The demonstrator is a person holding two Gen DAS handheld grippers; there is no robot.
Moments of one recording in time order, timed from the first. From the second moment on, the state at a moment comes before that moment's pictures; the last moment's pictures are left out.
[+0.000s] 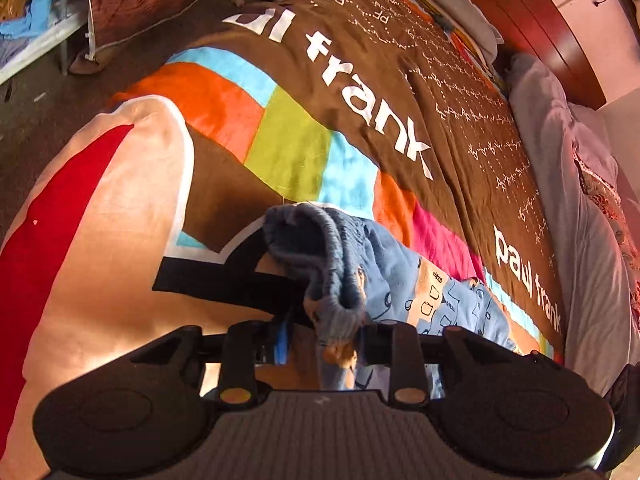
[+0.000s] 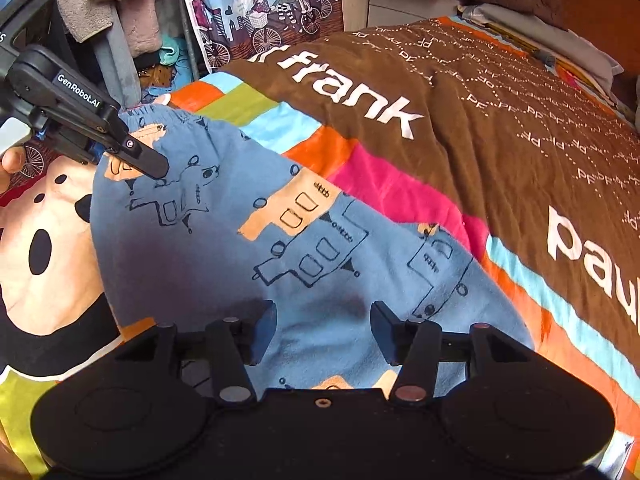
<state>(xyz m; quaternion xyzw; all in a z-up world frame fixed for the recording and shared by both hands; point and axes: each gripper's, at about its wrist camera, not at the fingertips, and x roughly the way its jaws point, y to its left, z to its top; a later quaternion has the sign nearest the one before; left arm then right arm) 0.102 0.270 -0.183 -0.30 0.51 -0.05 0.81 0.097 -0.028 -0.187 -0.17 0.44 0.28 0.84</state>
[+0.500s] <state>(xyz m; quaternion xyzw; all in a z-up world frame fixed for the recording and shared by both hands) 0.150 0.285 -0.189 -0.32 0.53 -0.04 0.78 0.094 -0.025 -0.188 -0.16 0.44 0.29 0.84</state>
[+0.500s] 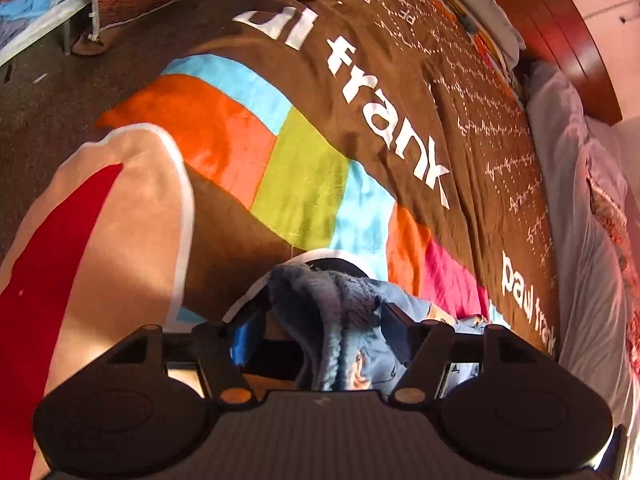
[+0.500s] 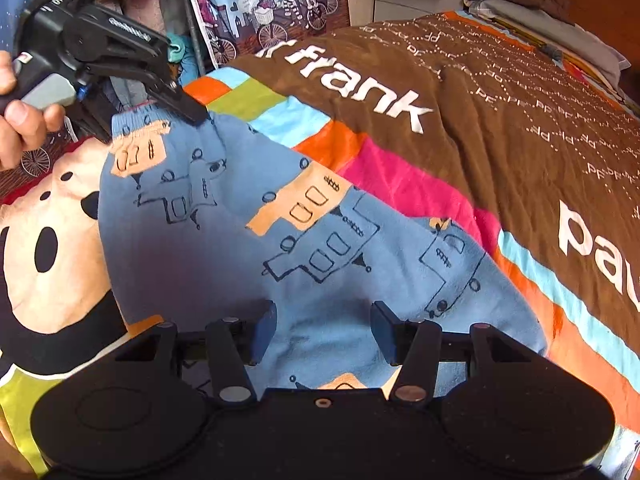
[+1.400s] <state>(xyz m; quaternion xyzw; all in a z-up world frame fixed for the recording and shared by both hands) 0.153 0.238 -0.155 -0.15 0.50 -0.05 0.85 0.110 -0.021 -0.195 -0.16 0.45 0.28 0.83</state>
